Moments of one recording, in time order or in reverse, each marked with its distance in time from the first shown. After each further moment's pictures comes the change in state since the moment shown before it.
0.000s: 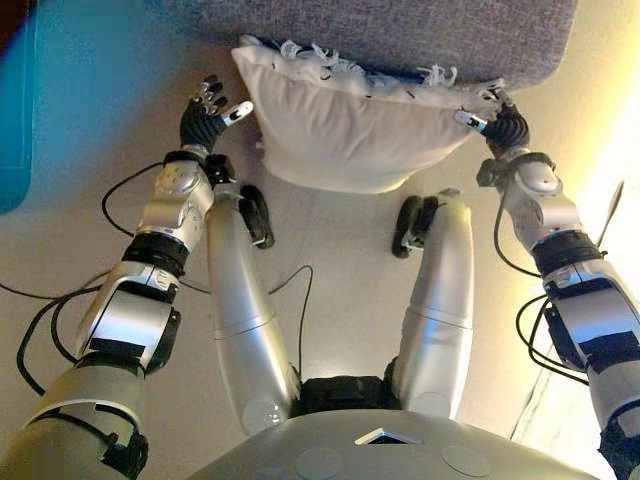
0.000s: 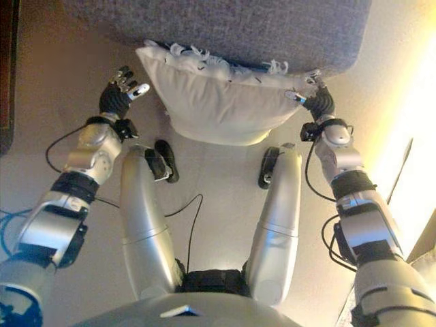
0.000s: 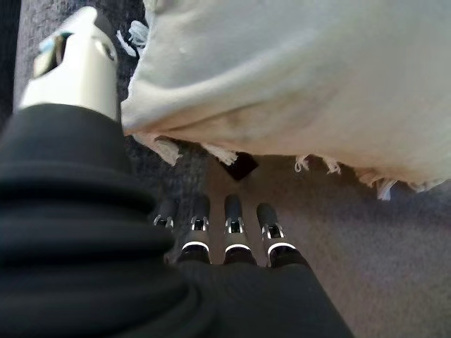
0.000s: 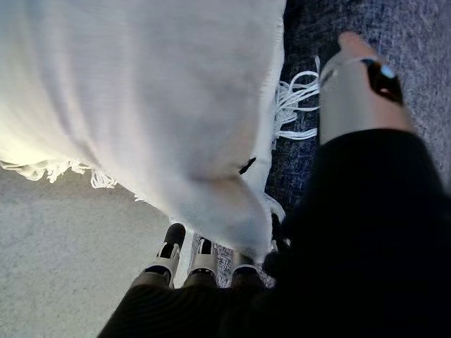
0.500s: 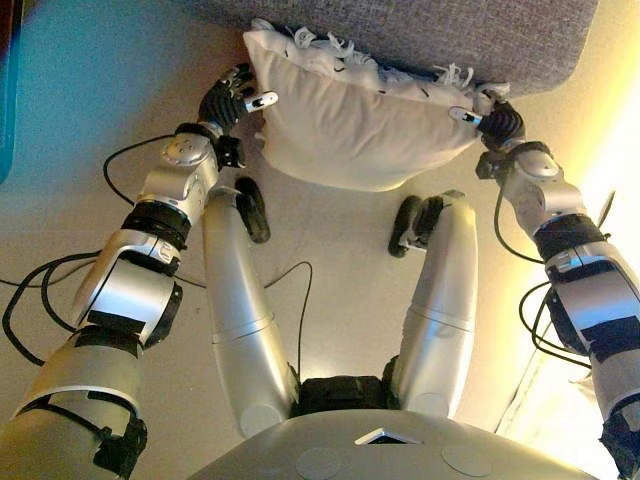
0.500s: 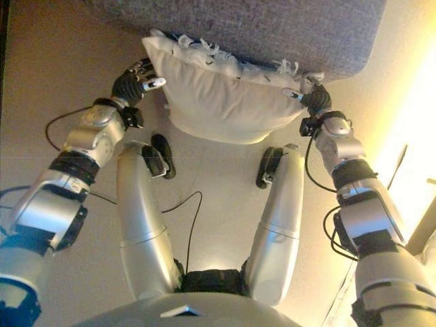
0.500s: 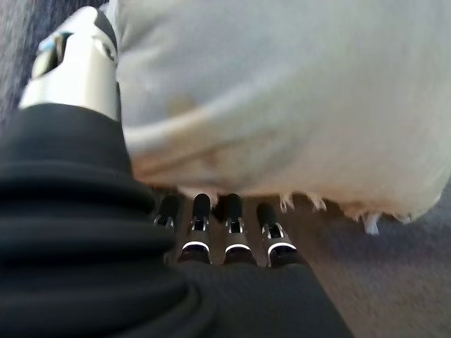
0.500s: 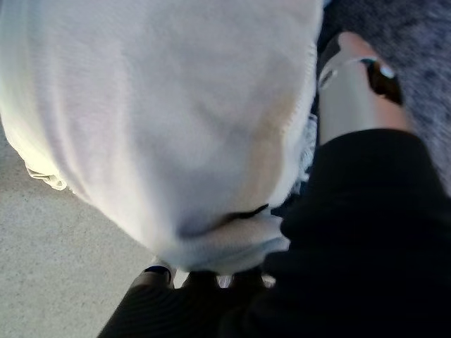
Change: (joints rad) left arm -0.170 0.009 -0.131 0.085 0.002 0.087 -0.164; right arm -0.115 -0.010 0.093 0.072 -0.011 0.075 0.062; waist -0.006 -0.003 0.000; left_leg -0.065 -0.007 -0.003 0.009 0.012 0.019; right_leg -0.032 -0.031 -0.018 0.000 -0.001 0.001
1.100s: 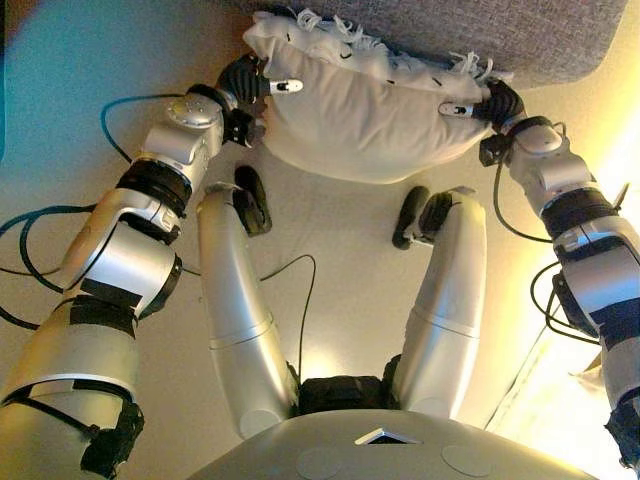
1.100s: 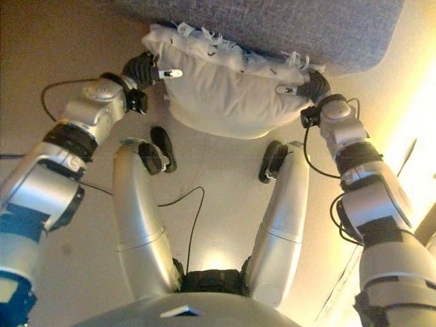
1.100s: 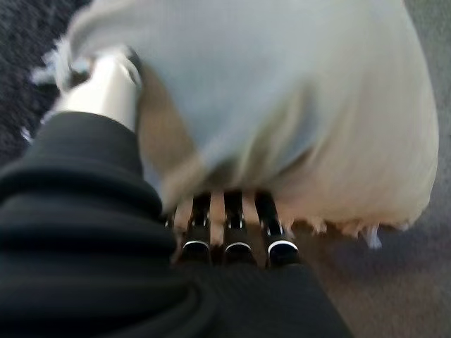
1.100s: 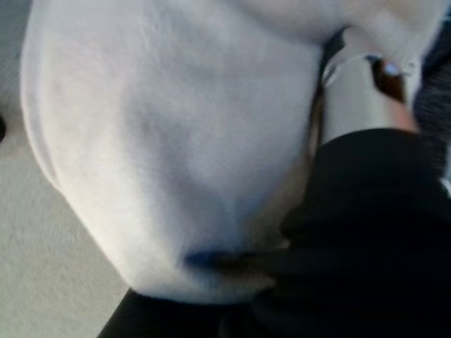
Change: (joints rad) left arm -0.198 0.037 -0.173 0.110 0.008 0.065 -0.112; right arm -0.136 -0.029 0.150 0.051 -0.207 0.031 0.005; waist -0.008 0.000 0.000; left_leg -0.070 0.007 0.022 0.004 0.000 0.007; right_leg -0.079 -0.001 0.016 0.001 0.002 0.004
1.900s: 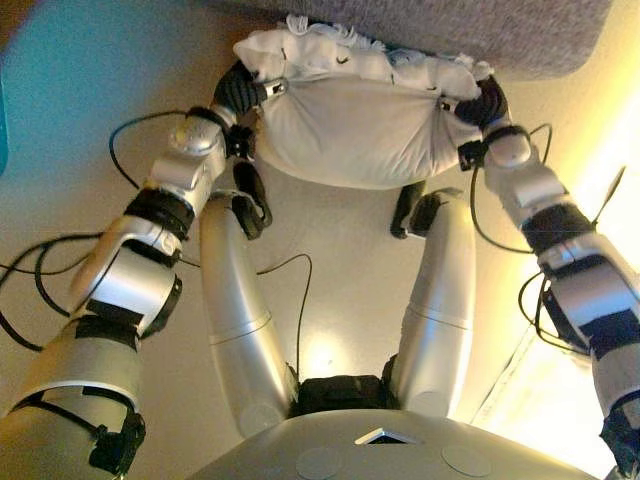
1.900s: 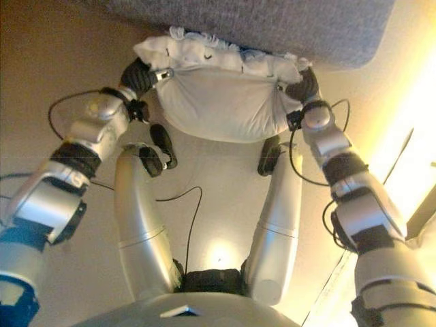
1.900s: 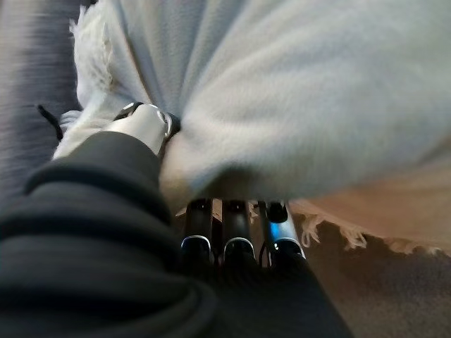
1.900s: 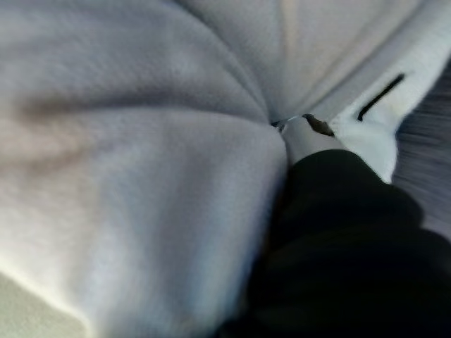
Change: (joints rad) left arm 0.300 -0.063 0.189 -0.187 -0.005 -0.234 0.141; right arm 0.263 0.076 -0.131 -0.297 0.012 -0.100 -0.281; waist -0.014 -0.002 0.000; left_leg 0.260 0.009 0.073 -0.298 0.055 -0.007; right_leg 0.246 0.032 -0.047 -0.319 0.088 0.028
